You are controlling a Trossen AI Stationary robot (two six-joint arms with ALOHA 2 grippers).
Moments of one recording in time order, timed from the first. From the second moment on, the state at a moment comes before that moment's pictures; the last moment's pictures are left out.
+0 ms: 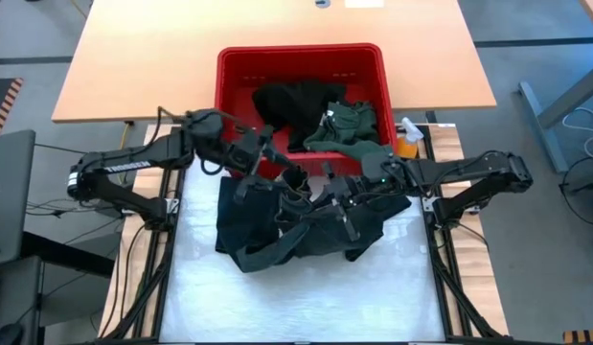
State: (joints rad) left arm 0.18 1.32 1.39 -0.14 0.49 -0.04; right arm 0.10 1.33 1.26 -0.10 -0.21 0.04
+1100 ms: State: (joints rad) left arm 0.12 1.62 1.55 -0.51 0.59 0.29; right arm 0.12 1.33 1.26 -0.22 -0.13 0.17
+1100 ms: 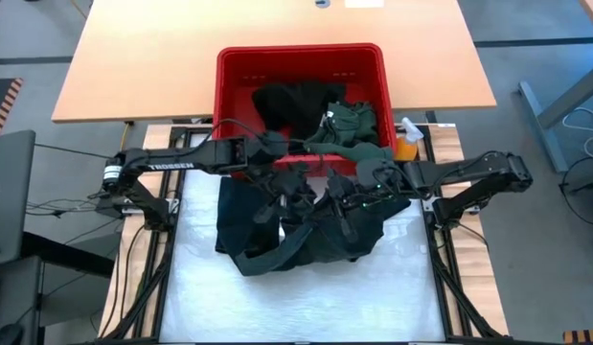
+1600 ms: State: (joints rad) left arm 0.12 1.62 1.56 -0.48 0.62 0.32; right arm 0.12 1.33 1.26 -0.21 -0.09 0.18
